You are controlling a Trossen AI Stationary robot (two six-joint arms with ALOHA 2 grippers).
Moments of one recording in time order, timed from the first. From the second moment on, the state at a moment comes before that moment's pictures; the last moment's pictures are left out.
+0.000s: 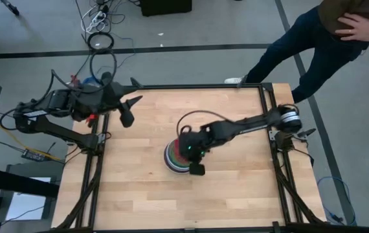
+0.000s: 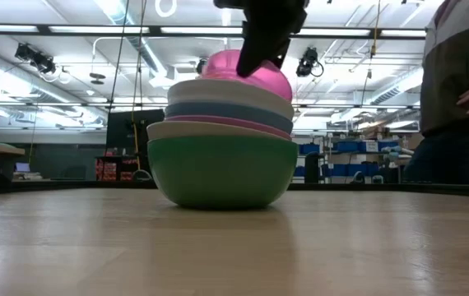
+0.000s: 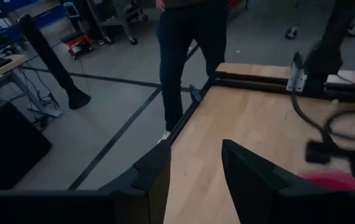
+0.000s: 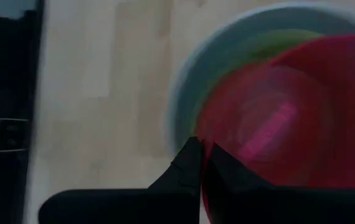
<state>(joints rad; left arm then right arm) -0.07 1.03 1.47 -0.85 -0.64 -0.06 0.16 1.88 1.65 -0.82 -0.11 0.19</state>
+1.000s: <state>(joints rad) -0.07 0.97 1.47 -0.87 -0.64 -0.08 0.25 1.93 1.74 -0.74 -0.14 0.34</state>
